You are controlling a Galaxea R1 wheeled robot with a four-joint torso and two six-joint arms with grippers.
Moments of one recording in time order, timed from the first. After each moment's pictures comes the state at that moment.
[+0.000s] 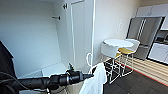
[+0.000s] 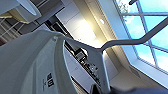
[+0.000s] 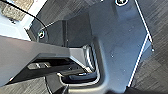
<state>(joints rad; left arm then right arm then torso) 0.36 2.32 -0.96 0.55 -0.12 -1.10 -1.67 3.00 -2.73 -0.67 0.29 0.70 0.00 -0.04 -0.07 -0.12</state>
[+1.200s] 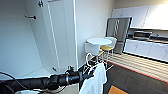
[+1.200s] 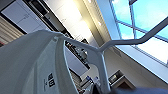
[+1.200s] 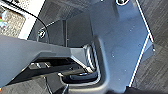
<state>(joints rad) 0.36 2.31 -0.96 0.56 -0.12 -1.10 -1.67 3.01 -2.74 -0.67 0.29 0.70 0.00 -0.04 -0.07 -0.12</state>
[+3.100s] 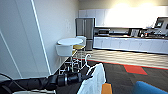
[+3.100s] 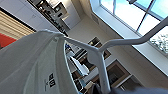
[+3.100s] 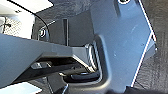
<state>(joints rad) 0.36 2.29 -0.94 0.58 -0.09 -1.10 -1.67 3.02 -2.74 -0.67 0.27 0.70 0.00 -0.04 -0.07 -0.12</state>
